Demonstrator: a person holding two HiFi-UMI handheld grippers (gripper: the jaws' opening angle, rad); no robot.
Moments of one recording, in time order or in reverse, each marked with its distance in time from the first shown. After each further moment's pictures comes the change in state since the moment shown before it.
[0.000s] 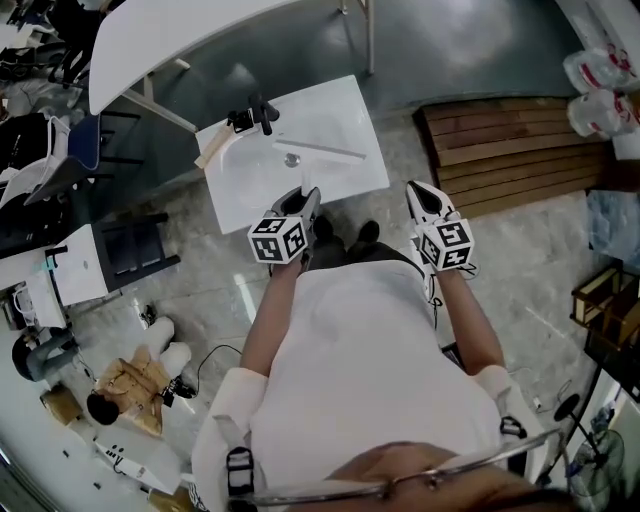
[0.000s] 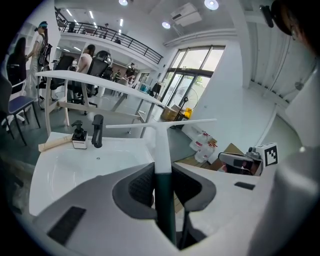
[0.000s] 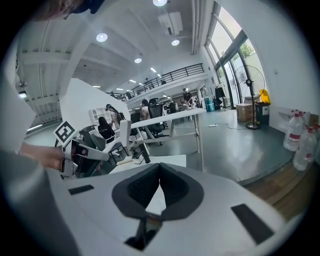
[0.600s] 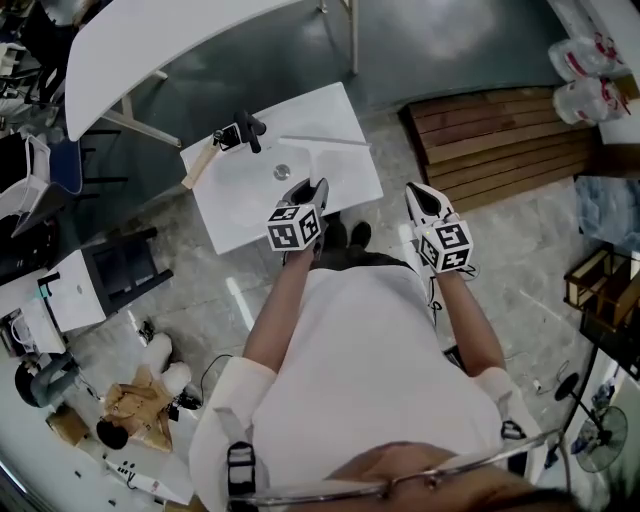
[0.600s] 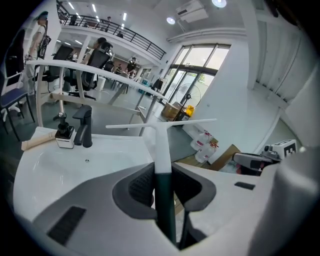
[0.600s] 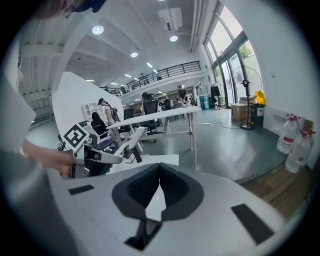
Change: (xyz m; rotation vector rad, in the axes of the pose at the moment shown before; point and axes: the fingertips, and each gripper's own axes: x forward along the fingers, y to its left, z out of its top) left arm 0.083 0.018 0.015 -0.041 0.041 -0.012; right arm 0.025 -0.022 0.013 -0.006 0.050 -0.073
